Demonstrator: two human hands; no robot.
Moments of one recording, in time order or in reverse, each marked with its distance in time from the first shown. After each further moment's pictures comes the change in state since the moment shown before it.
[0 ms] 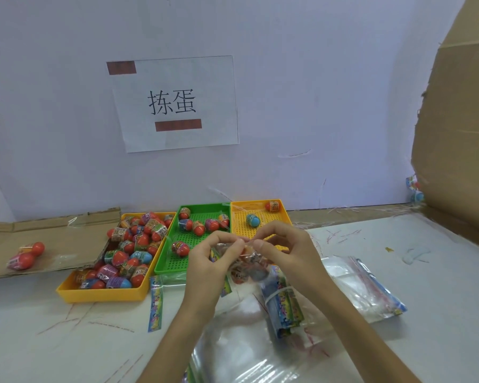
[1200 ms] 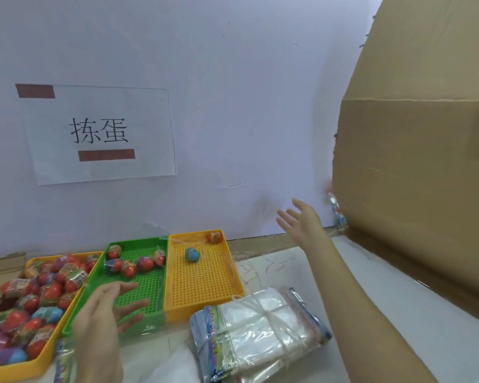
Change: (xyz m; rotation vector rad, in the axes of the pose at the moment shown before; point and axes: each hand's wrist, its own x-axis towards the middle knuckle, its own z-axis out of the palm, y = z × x) left_hand 0.012 -0.012 -0.012 -0.198 0.408 -0.253; right_hand 0.105 0.039 -0.171 0.753 0.680 0.522
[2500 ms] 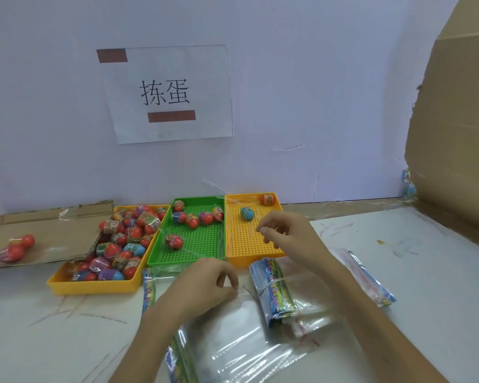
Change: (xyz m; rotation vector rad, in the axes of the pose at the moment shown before) left_hand 0.004 -0.006 -0.014 1.267 -0.849 0.312; right_hand -0.118 0.111 0.028 -1.118 -0.619 -0.519
